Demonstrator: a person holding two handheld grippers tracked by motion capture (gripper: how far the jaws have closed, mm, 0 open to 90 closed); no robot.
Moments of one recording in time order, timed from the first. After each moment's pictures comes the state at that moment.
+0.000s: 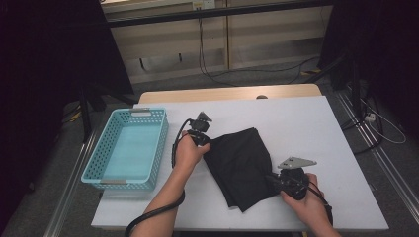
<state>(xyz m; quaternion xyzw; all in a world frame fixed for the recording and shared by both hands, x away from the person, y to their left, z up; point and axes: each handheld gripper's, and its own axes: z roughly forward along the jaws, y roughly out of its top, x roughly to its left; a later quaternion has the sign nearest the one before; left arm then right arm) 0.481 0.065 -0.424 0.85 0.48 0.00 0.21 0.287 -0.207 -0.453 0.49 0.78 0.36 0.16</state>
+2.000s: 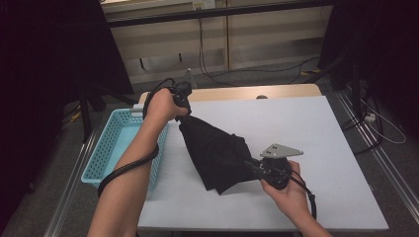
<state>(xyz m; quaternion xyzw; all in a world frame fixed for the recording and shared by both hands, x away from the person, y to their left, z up) 0.529 0.094 -0.298 0.89 0.45 -0.02 0.07 0.300 -0.157 -0.403 0.44 0.75 0.45 0.18</state>
